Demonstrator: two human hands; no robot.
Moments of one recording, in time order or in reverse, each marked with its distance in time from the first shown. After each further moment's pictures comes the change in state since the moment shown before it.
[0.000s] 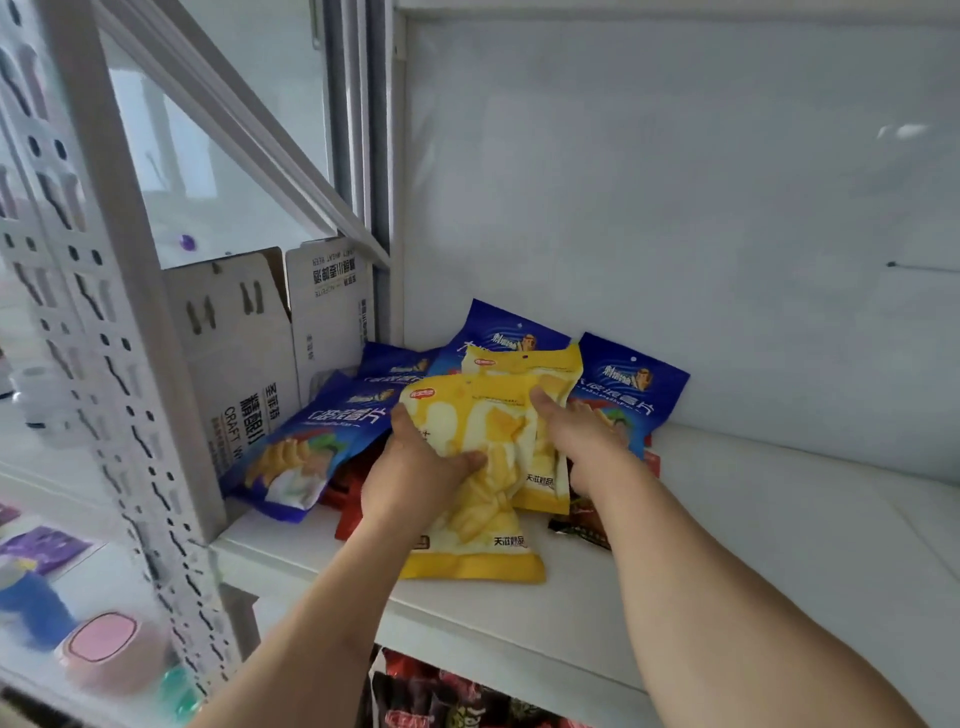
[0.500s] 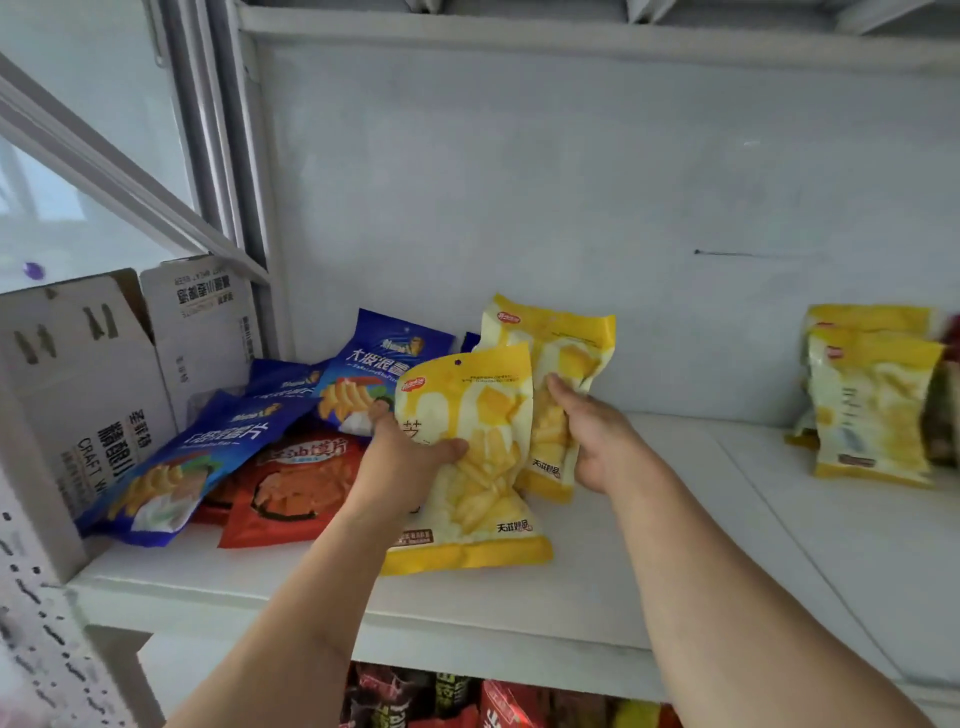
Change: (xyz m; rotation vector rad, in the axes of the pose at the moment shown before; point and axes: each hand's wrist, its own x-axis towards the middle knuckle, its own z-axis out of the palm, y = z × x) left_hand -0.059 0.071 0.044 -0.456 -0.214 0.054; right_hand -0.019 0.059 -0.121 0.643 -0.006 0.022
